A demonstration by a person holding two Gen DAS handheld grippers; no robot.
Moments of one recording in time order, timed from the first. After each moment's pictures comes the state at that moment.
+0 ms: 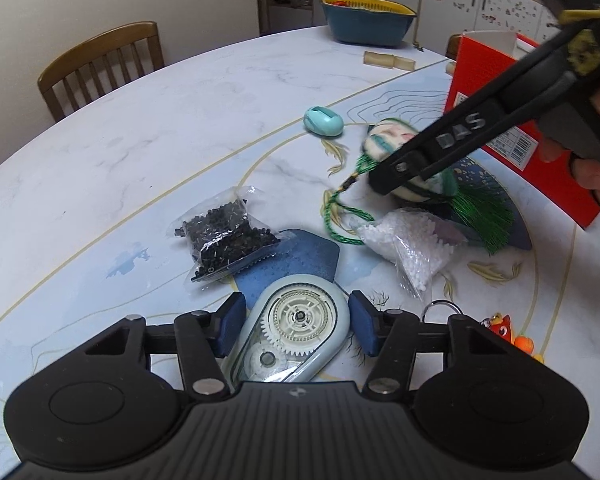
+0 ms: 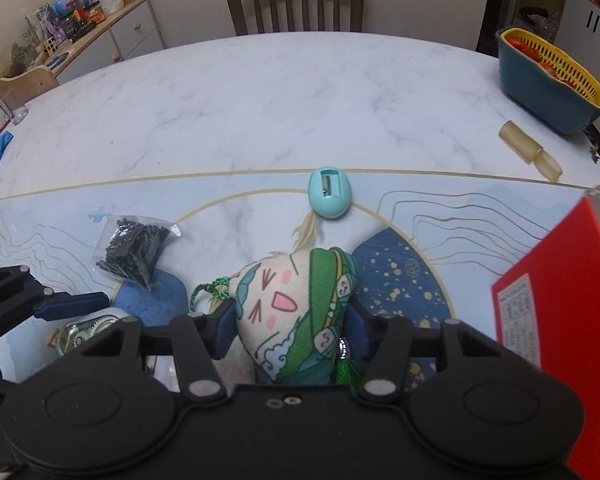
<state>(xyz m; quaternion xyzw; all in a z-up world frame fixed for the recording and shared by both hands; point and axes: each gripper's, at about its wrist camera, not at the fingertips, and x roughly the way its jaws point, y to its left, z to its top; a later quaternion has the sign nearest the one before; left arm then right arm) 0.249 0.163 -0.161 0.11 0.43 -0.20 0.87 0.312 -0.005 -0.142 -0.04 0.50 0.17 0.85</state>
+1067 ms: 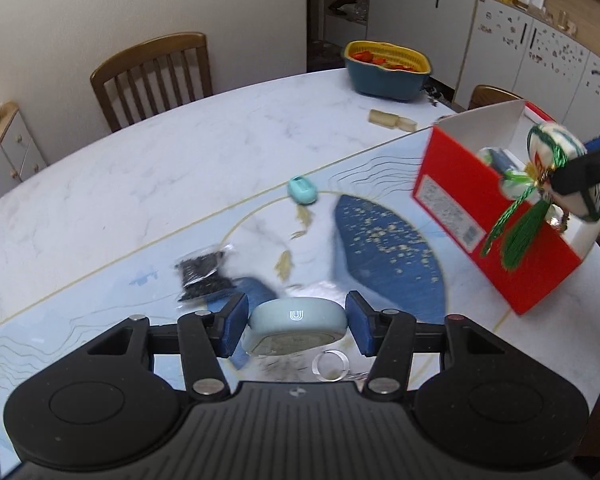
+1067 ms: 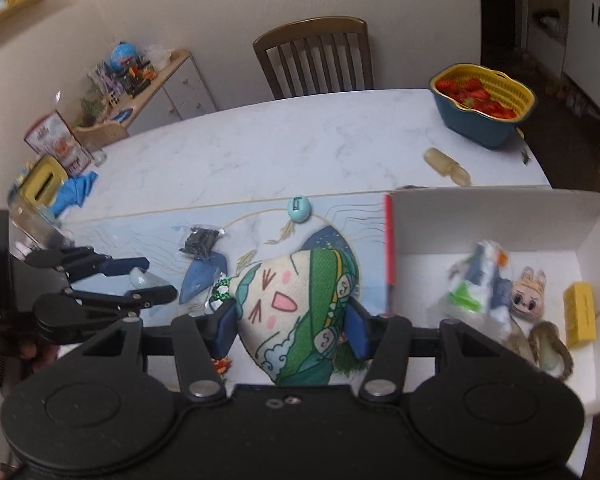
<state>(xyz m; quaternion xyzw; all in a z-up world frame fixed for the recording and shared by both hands) 0.212 0.096 -0.058 0.07 0.44 -0.11 0.89 0.239 -0.157 -0.008 0.02 0.47 0.25 0.85</state>
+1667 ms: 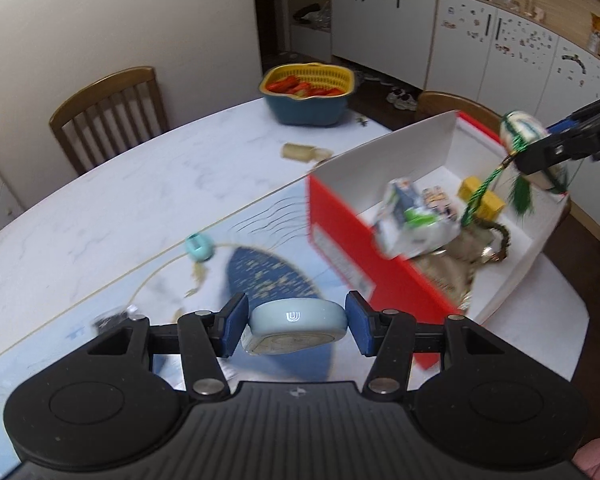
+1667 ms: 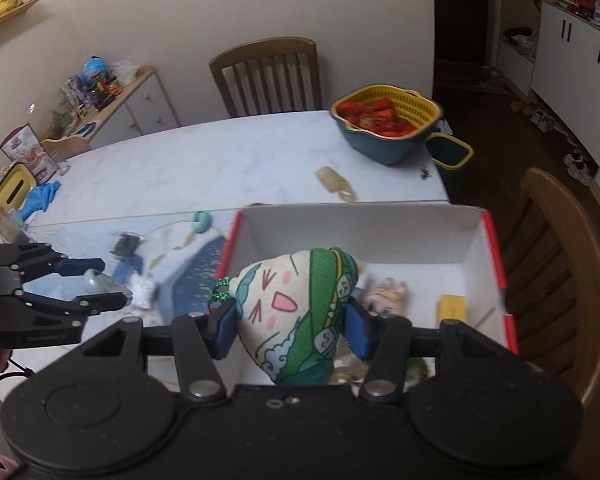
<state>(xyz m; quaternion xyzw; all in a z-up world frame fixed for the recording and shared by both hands) 0.216 -0.032 -0.027 0.10 0.42 -0.15 0.89 0.257 -0.285 0.002 -0.01 0.46 0.21 0.86</state>
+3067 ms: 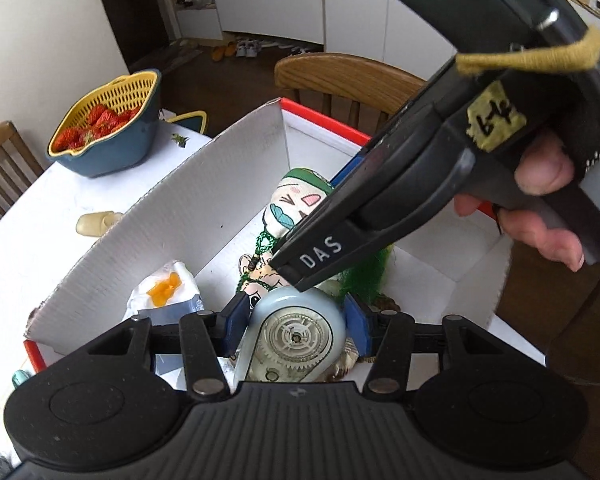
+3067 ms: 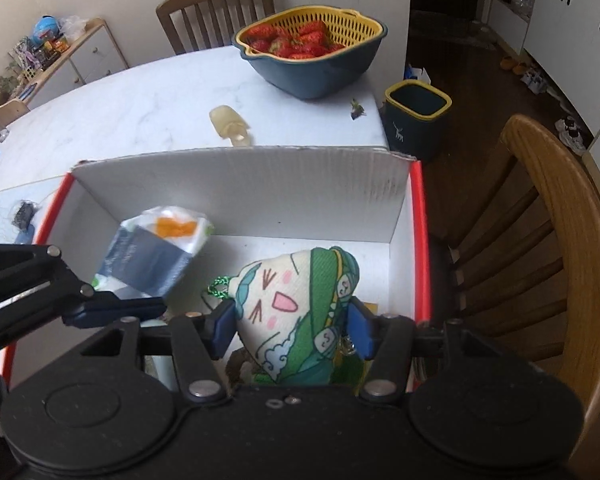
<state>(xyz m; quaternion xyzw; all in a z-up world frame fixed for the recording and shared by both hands) 0.303 -0.253 -0.088 0.18 0.45 -0.26 0.83 0.364 -0.346 -0.100 -0.04 0.53 0.20 0.83</state>
